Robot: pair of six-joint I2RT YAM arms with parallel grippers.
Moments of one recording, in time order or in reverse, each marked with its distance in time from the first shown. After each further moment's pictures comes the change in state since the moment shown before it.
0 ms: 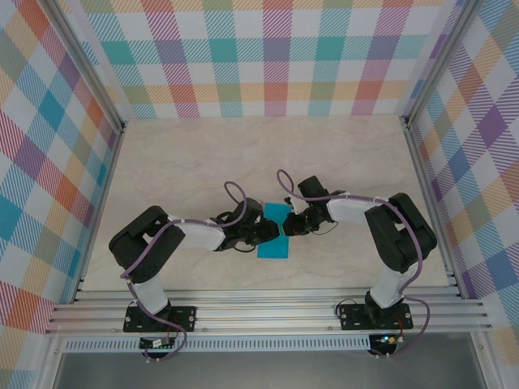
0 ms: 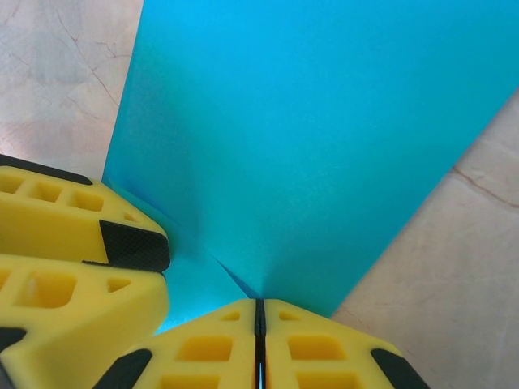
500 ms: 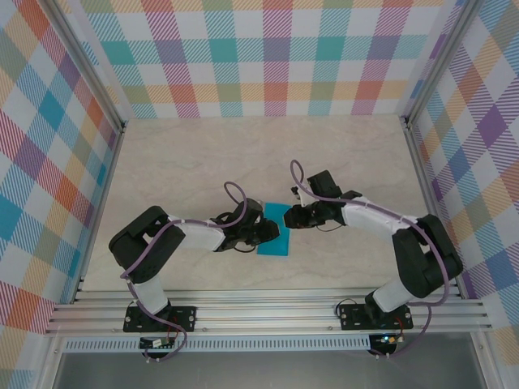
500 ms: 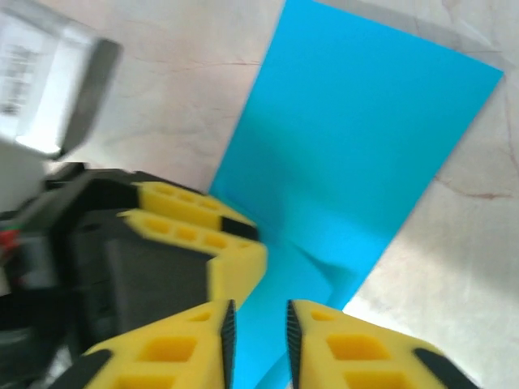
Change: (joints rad) left arm -0.002 0.000 -0.006 0.011 -0.006 0.000; right arm -0.006 -0.247 -0.051 -0.006 -0.012 0.089
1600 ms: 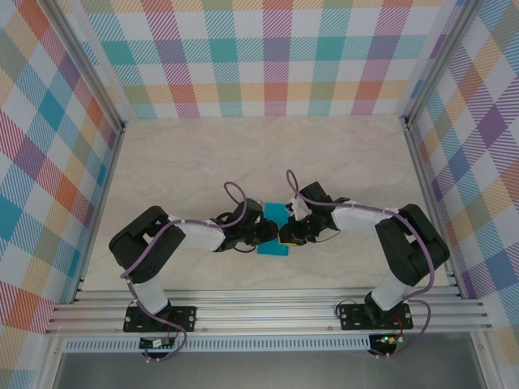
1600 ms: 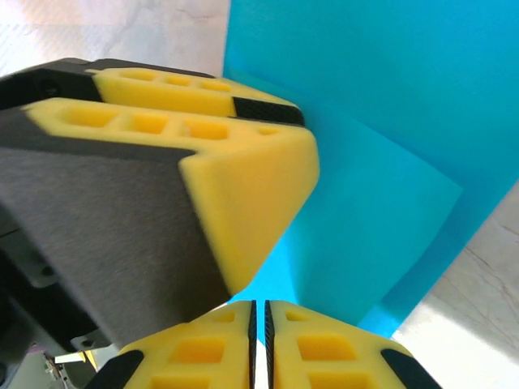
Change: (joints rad) left arm -0.001 0.000 0.000 0.003 0.000 0.000; right arm 0.053 0.138 -0.036 0.005 -0.188 0.185
